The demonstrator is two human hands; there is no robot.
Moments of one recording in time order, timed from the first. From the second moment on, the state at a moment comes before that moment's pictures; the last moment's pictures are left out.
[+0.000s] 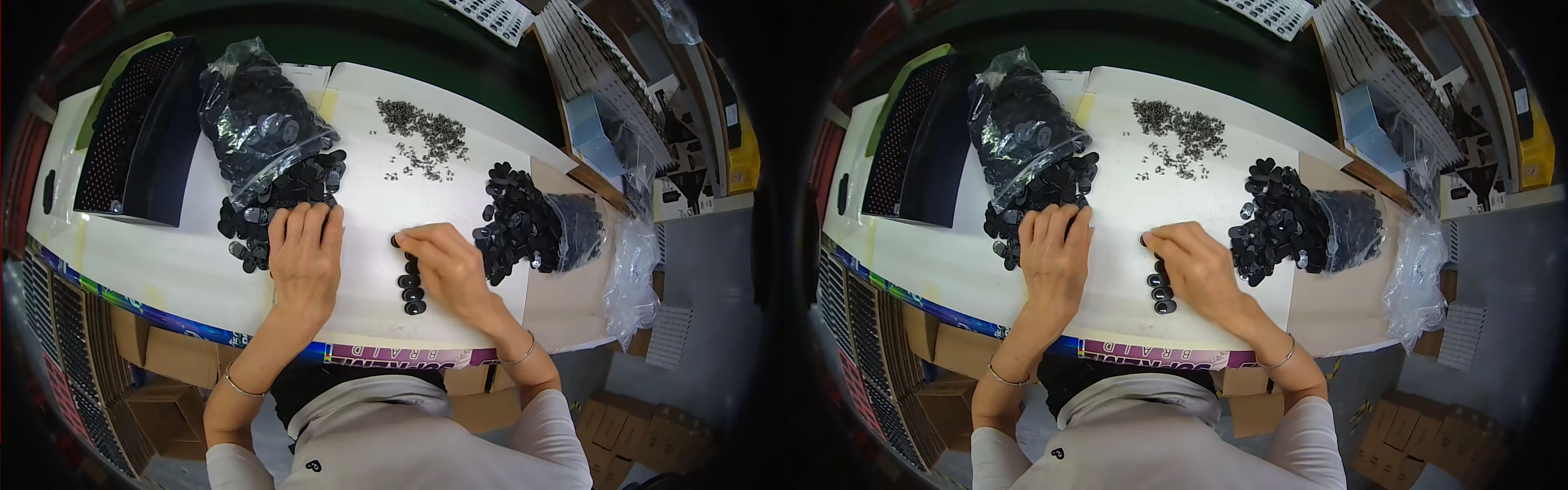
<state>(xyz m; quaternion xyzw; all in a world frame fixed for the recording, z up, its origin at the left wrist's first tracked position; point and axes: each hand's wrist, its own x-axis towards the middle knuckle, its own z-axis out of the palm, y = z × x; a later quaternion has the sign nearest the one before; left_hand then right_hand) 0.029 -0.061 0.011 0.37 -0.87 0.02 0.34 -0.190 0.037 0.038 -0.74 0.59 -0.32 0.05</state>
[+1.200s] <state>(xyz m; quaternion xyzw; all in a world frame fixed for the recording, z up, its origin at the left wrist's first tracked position) -0.001 -0.051 0.012 0.31 -0.85 -0.14 0.40 -0.207 -0.018 0.030 -0.71 0.61 -0.34 0.06</state>
